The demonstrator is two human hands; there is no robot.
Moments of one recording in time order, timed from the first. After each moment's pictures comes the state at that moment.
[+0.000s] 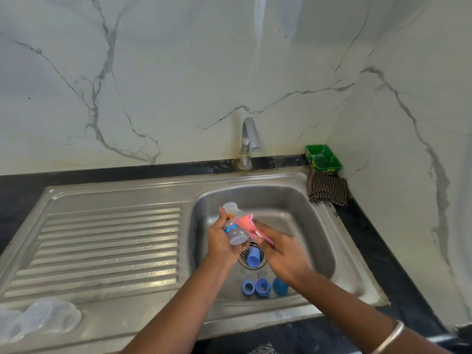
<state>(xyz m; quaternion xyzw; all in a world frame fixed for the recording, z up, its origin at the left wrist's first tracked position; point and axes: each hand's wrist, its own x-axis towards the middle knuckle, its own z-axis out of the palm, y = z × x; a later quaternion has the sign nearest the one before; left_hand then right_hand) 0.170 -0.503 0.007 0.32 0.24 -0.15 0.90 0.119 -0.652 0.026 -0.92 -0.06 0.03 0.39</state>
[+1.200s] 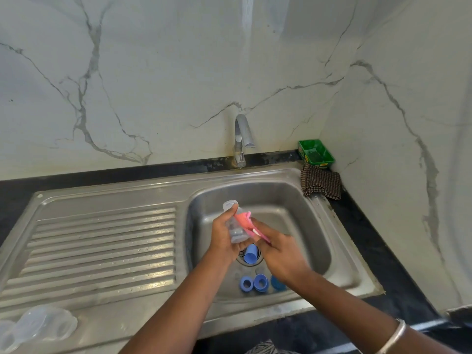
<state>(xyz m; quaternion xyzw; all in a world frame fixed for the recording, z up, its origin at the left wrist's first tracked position) 0.174 -0.506 0.008 0.41 0.20 -0.22 0.86 0.110 -0.644 0.032 -0.90 0.01 0.06 0.44</state>
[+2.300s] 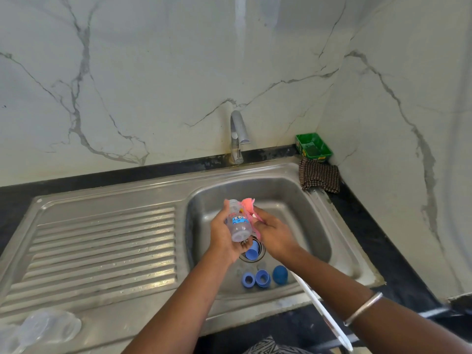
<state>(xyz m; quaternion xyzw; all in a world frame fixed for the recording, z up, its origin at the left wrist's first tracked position) 0.167 -0.514 0.019 0.43 0.30 -0.22 0.83 0.138 -0.640 0.030 -0.82 0.09 0.10 0.56</state>
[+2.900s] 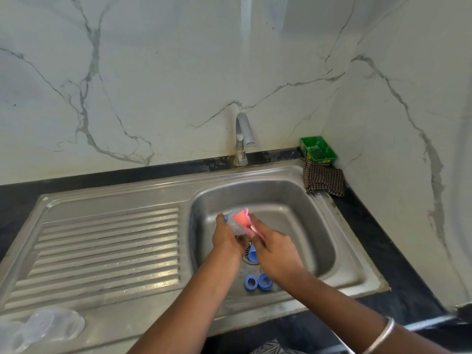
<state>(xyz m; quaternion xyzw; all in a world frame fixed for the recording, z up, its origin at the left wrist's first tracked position) 0.176 -0.521 0.026 0.29 0.44 -0.13 0.84 0.108 -0.629 0.031 -0.93 0.00 0.04 0.38</state>
